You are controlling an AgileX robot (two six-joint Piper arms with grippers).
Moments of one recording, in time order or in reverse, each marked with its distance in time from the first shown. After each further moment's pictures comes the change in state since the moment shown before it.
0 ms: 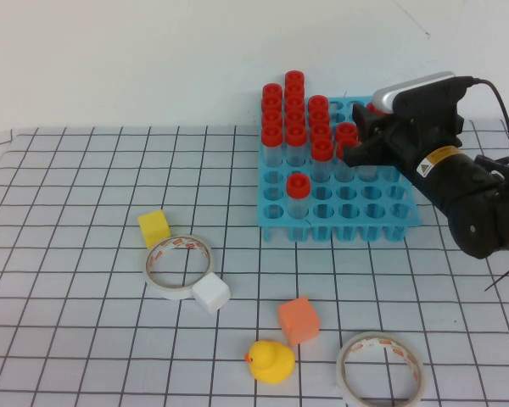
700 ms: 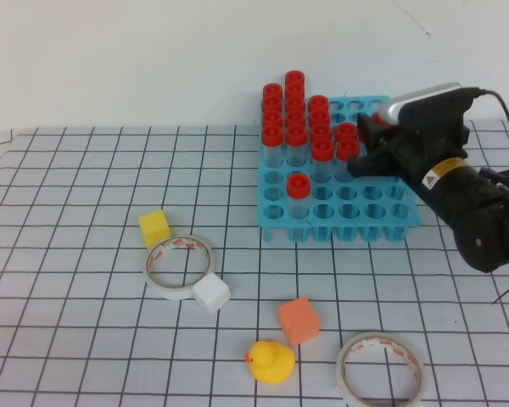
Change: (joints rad) right arm 0.000 -0.018 0.058 0.006 -0.041 0.002; left arm 0.000 0.000 0.000 0.000 0.000 0.000
